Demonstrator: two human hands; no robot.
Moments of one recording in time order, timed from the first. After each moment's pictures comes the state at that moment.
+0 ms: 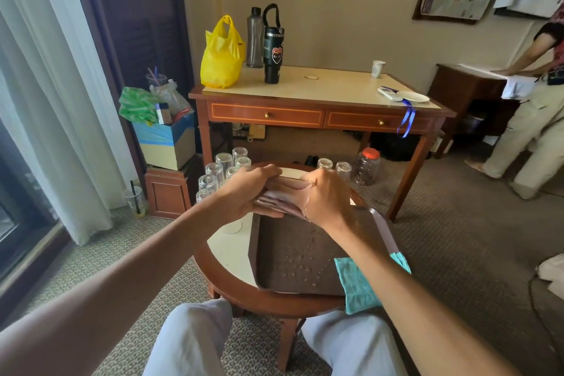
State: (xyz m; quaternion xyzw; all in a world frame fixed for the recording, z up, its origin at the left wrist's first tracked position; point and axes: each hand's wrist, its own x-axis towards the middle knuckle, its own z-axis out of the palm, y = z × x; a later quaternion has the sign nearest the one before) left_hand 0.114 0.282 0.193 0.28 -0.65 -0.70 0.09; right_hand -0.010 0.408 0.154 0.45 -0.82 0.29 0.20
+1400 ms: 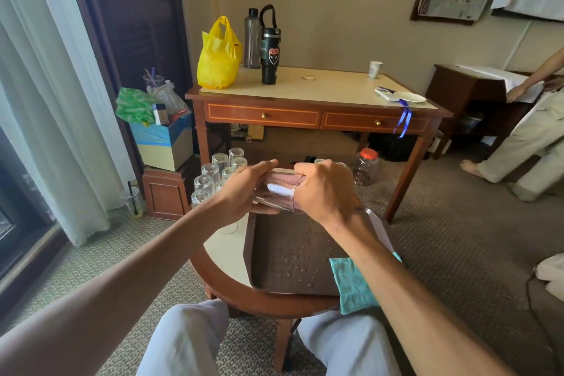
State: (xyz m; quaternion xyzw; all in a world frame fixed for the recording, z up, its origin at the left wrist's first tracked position) left_hand 0.113 0.293 0.189 0.24 -0.61 -0.75 0.11; right_hand 0.005 0.427 0.194 0.50 -0.74 0.30 0.34
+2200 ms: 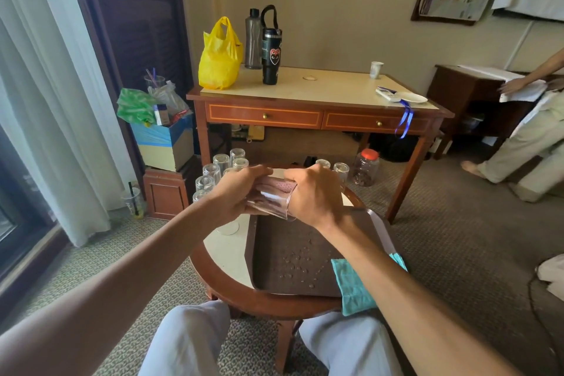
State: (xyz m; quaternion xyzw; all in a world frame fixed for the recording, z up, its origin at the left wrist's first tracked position) left_hand 0.115 0.283 0.189 0.31 -0.59 -0.73 0.13; right_hand 0.001 0.407 0.173 0.55 -0.71 0.30 0.32
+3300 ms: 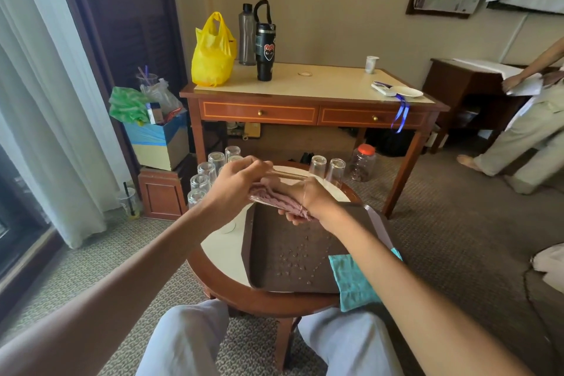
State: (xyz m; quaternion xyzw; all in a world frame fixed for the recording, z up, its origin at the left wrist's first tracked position) left_hand 0.116 0.281 0.178 0.16 -0.67 -0.70 0.20; right_hand -0.010 0.404 0.163 0.30 -0.77 0.47 -0.30
